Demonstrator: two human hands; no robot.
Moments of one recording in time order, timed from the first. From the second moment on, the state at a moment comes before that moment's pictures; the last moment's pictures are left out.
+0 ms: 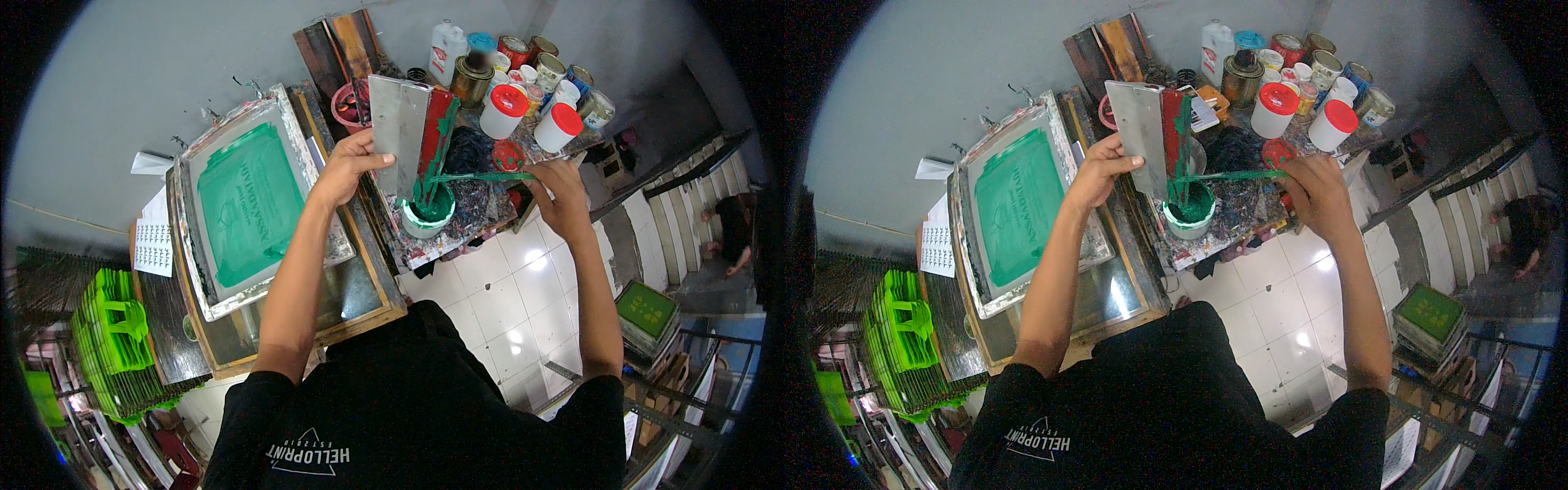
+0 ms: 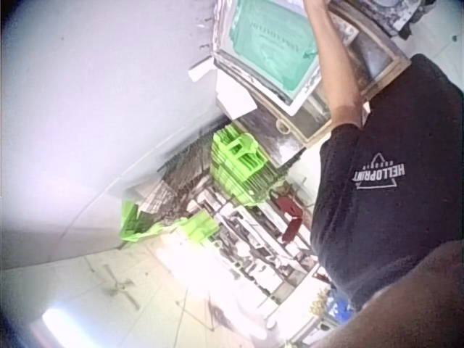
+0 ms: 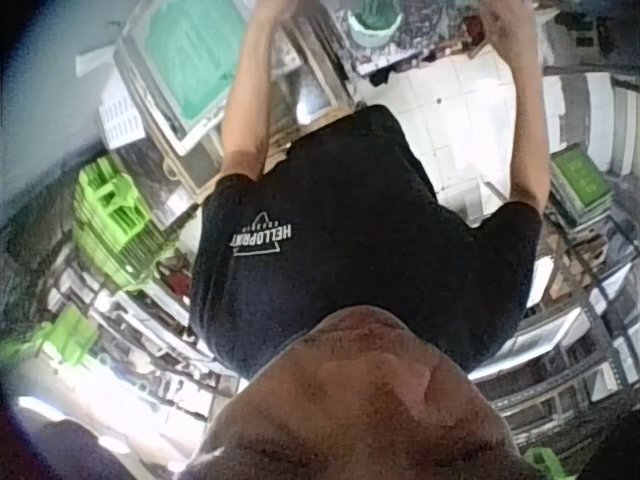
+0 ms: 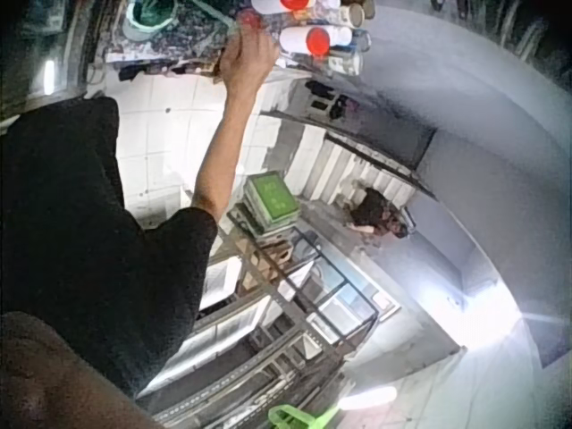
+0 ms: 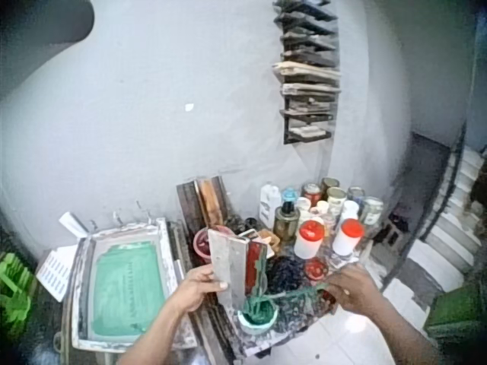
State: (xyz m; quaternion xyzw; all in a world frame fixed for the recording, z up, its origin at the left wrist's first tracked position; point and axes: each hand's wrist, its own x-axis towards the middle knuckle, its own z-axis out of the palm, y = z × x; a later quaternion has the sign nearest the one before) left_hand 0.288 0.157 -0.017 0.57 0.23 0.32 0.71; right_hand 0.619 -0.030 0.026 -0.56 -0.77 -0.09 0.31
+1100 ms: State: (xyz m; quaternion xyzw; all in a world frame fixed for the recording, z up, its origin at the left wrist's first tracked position) left_hand 0.244 0.127 -0.010 0.51 0.25 0.46 0.69; right_hand 0.605 -0.053 -0.046 -0.66 -0.72 -0.02 0.20
